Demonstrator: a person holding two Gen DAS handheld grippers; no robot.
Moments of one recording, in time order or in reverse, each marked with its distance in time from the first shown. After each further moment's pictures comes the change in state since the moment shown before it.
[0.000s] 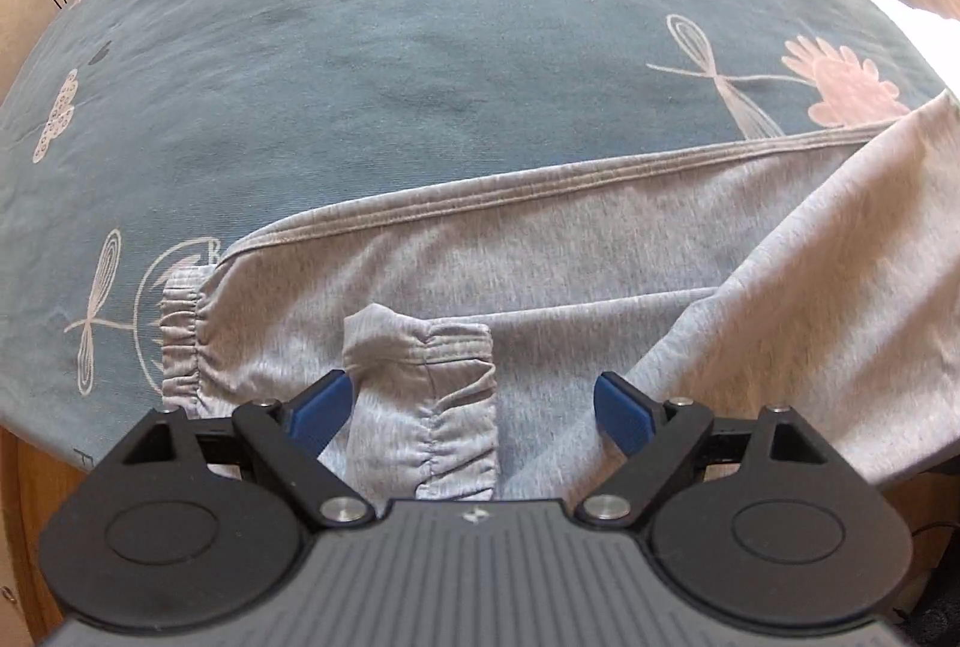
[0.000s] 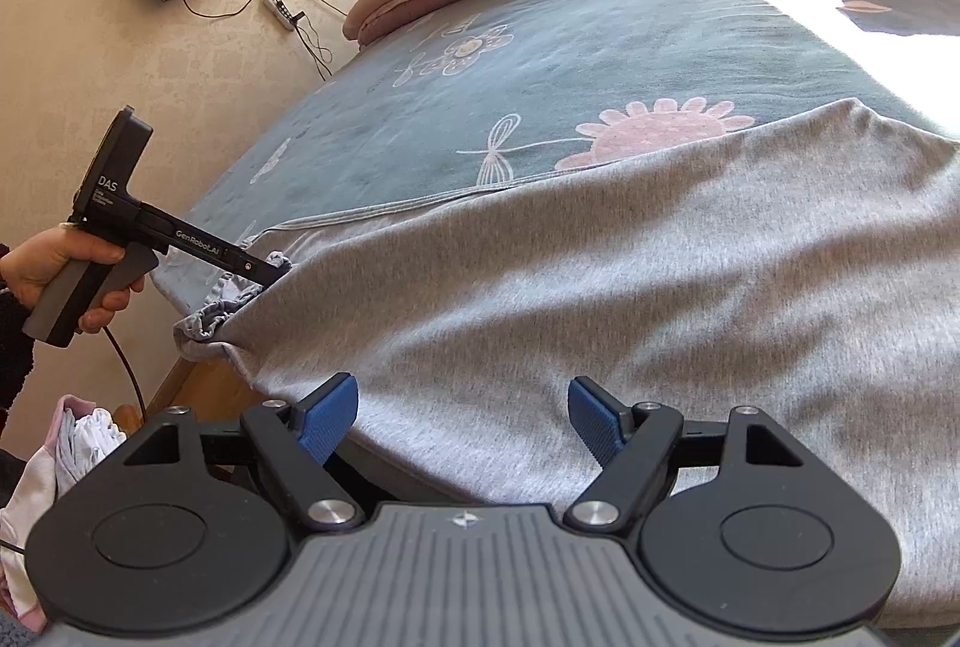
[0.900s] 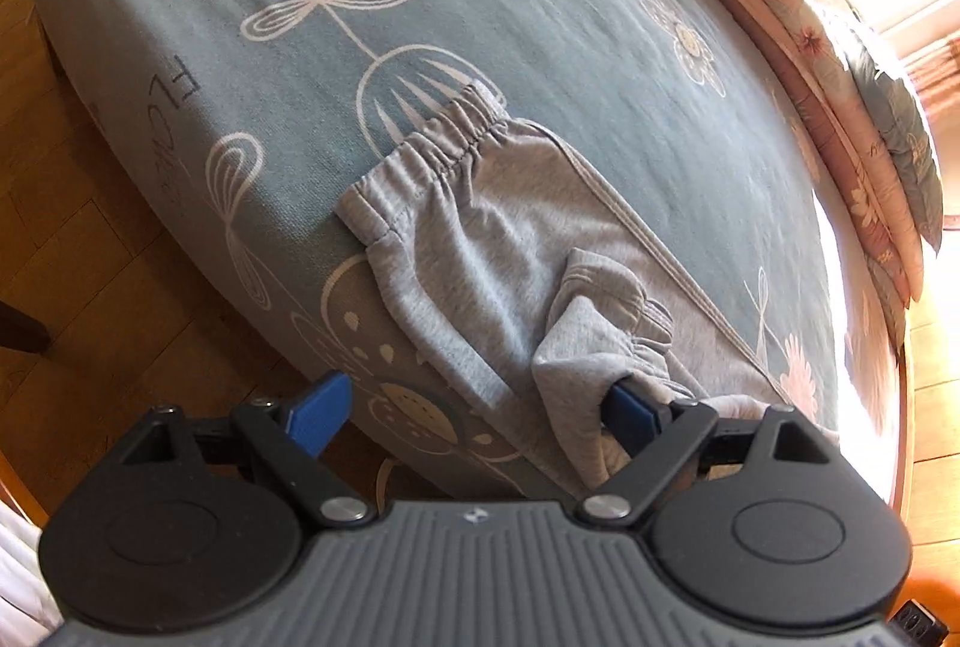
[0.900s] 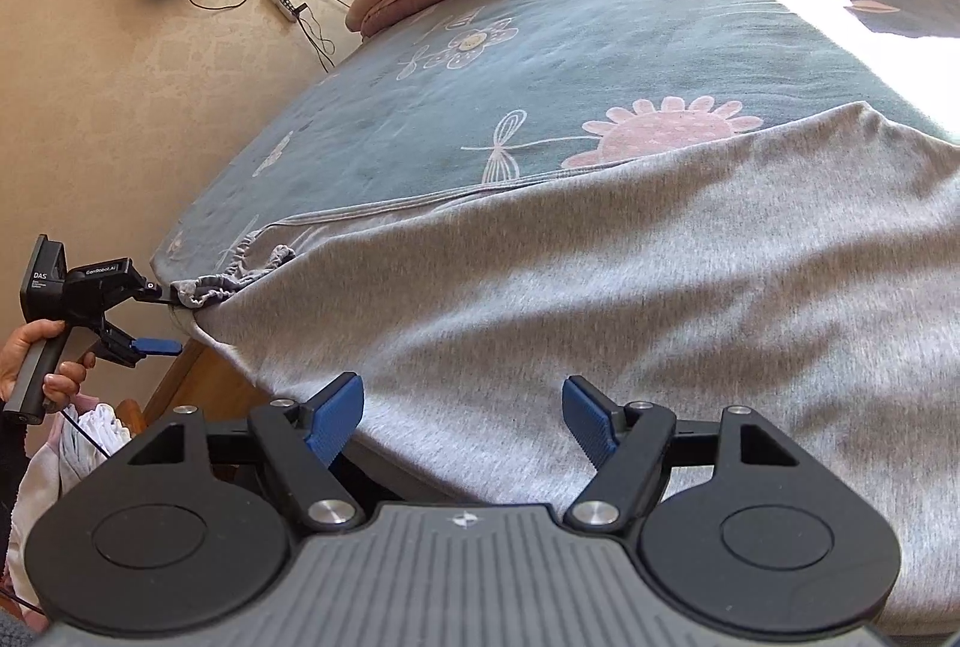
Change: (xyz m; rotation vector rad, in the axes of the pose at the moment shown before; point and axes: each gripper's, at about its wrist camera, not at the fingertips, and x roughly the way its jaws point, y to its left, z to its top) left arm -0.013 0.152 -0.144 -0.736 -0.161 -0.406; right arm 0.001 0.004 0.006 -0.010 0.021 0.002
